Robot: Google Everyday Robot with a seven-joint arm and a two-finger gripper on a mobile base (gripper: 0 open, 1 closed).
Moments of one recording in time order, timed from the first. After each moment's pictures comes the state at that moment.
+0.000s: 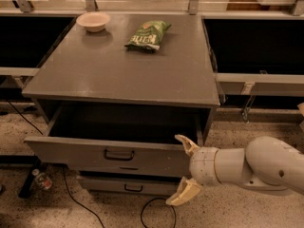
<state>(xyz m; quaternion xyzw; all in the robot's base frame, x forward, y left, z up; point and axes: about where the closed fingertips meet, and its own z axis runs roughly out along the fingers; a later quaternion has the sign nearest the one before) 0.419 -0.067 0.687 -0.59 0.66 0.19 0.42</state>
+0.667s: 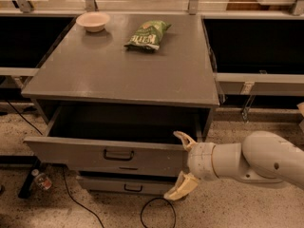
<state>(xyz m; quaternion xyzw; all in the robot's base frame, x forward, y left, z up) 0.432 -0.065 0.687 -0.59 0.67 0.19 0.42</state>
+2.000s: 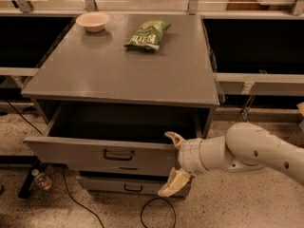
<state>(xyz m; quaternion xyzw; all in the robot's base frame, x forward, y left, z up) 0.449 -0.041 0.664 -0.60 0.67 0.22 0.38</state>
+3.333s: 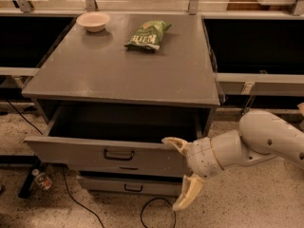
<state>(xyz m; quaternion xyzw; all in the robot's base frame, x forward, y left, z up) 0.397 -0.048 0.700 -0.66 0.59 0.31 0.35</state>
